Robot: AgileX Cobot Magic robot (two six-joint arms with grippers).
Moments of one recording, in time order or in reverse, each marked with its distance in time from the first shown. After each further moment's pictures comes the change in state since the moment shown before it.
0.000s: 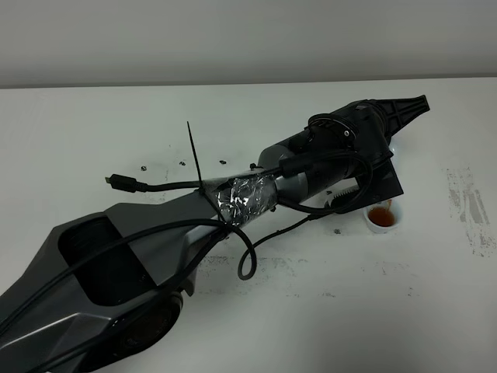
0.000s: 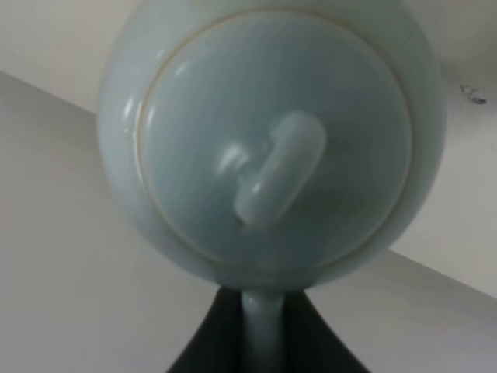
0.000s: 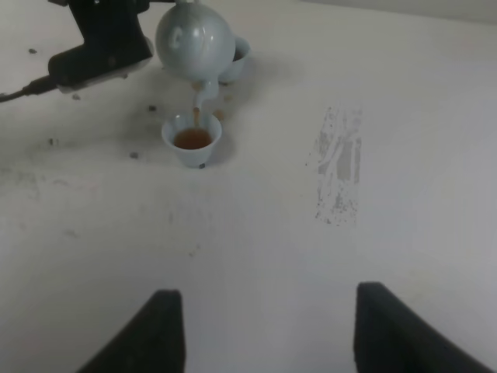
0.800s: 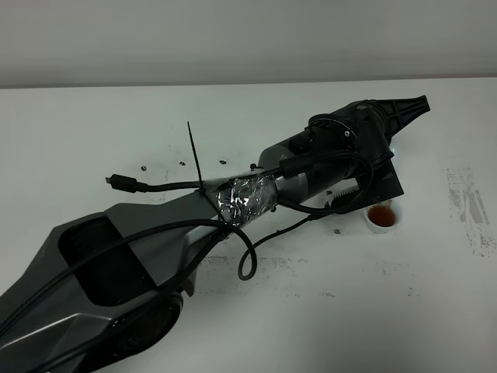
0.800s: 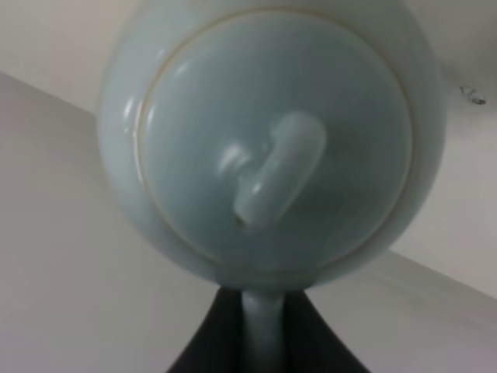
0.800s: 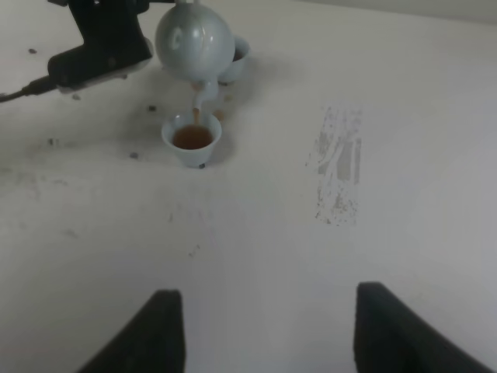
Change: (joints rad) left arm -0.001 0.000 0.000 0.001 0.001 0.000; right arm 0.000 0.000 0.000 0.000 0.000 0.001
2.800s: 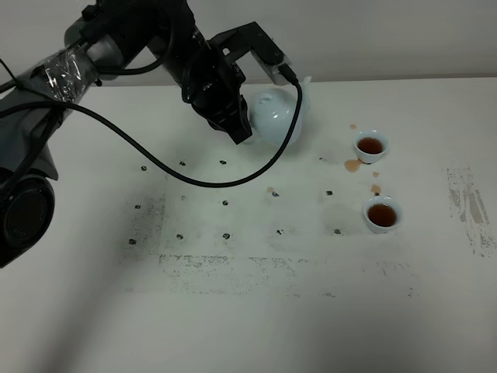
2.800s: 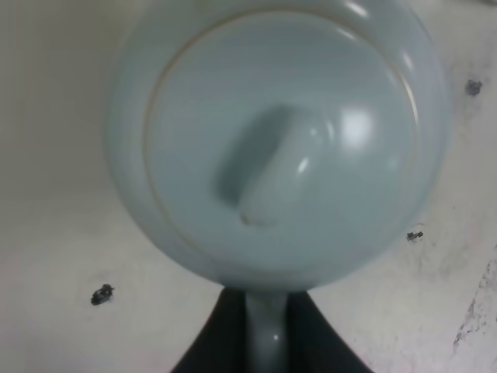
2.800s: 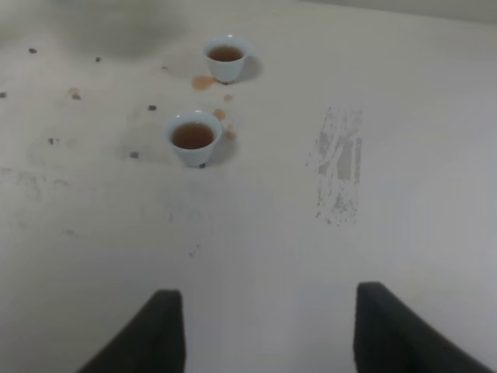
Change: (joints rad) left arm 0.497 -0.137 -0.003 -1.035 0.579 -0.838; right arm 0.000 0.000 0.000 0.000 0.000 -0.001
